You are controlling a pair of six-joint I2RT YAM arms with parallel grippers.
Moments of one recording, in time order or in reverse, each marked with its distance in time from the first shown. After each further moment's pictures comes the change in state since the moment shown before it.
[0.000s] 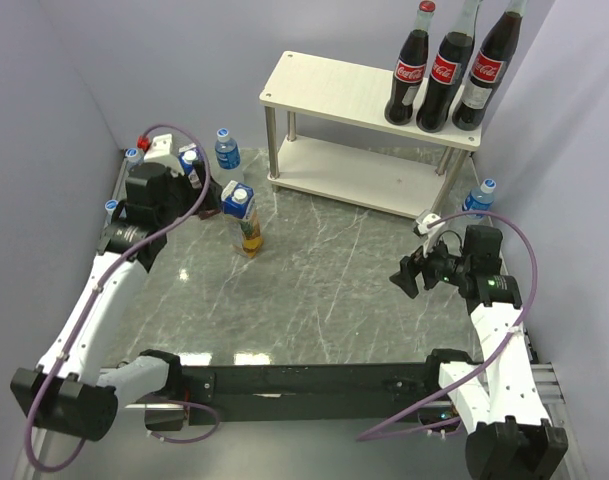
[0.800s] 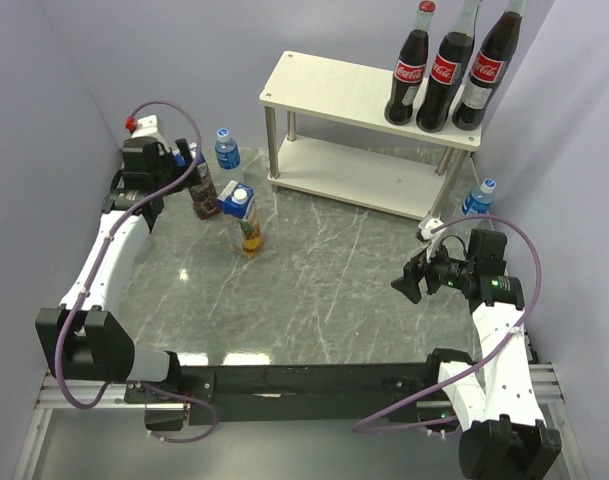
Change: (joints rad) left arm 0.169 0.311 0.164 0.040 -0.010 0.055; right arm -0.072 -0.002 0.002 -0.088 -0.109 -0.100
